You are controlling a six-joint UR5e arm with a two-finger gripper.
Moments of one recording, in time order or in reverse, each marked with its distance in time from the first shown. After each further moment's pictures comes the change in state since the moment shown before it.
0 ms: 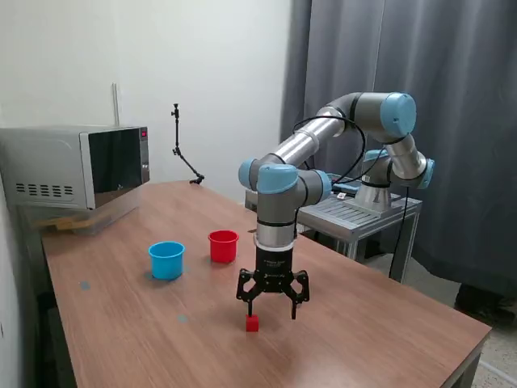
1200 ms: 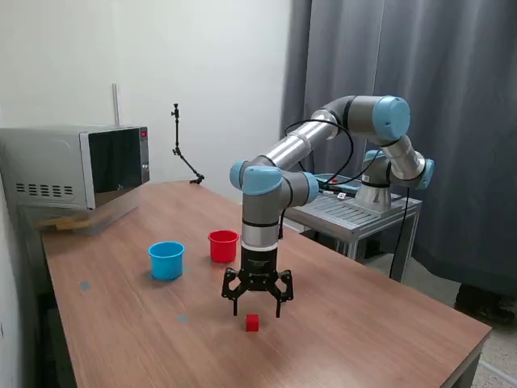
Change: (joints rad) arm -0.035 0.025 -0.031 0.002 -0.010 -0.034
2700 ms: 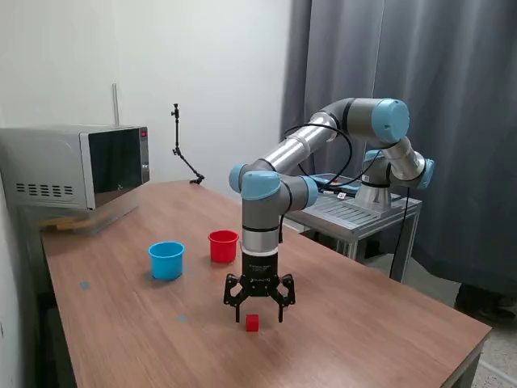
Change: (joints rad) arm 0.001 0.017 -0.010 0.000 0.030 -0.024
